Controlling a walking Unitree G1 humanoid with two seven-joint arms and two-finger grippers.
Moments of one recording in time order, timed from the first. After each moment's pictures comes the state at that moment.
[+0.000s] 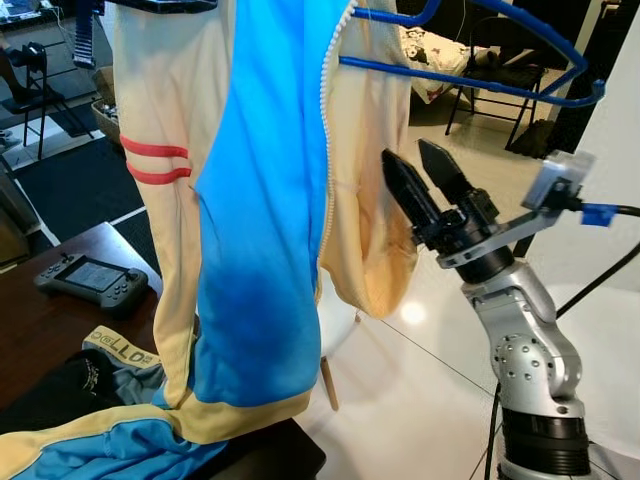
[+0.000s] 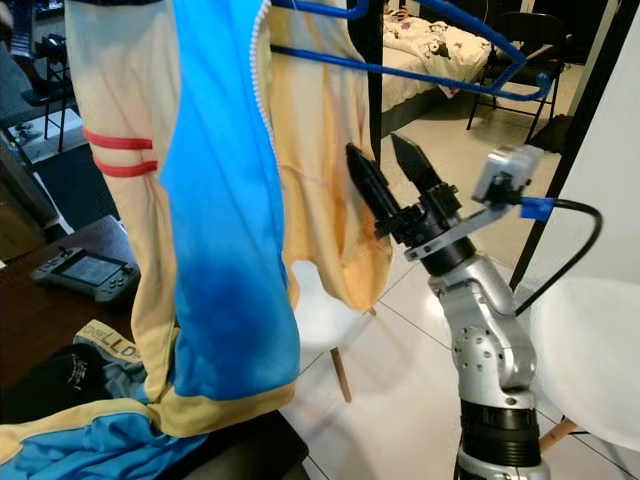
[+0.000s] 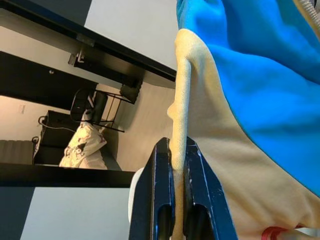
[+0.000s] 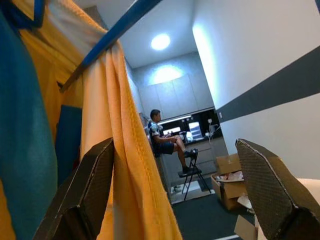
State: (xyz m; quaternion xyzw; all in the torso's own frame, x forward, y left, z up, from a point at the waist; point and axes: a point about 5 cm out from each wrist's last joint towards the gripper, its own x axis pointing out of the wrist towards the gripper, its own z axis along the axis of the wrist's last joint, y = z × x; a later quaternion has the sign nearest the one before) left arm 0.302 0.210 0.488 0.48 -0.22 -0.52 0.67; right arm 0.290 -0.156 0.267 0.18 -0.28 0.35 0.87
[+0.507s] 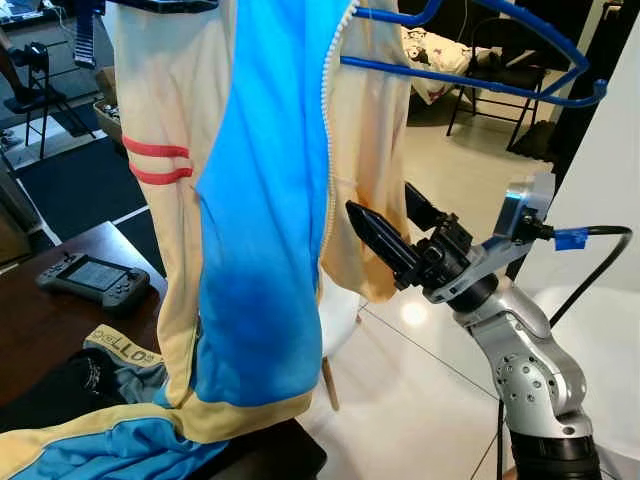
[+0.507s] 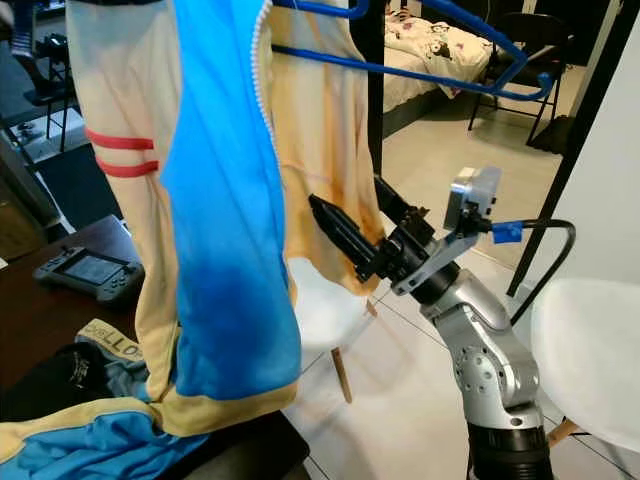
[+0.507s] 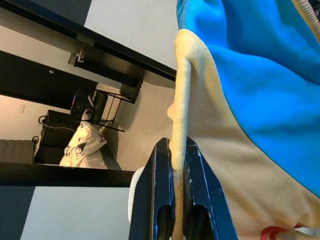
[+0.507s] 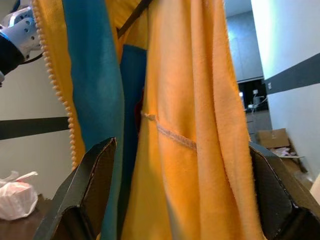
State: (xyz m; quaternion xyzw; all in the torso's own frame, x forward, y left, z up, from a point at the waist) left arm 0.302 0.209 0.488 0.48 -0.22 -0.53 0.66; right arm 0.277 -0.133 0.248 0.15 -0.22 0.46 0.85
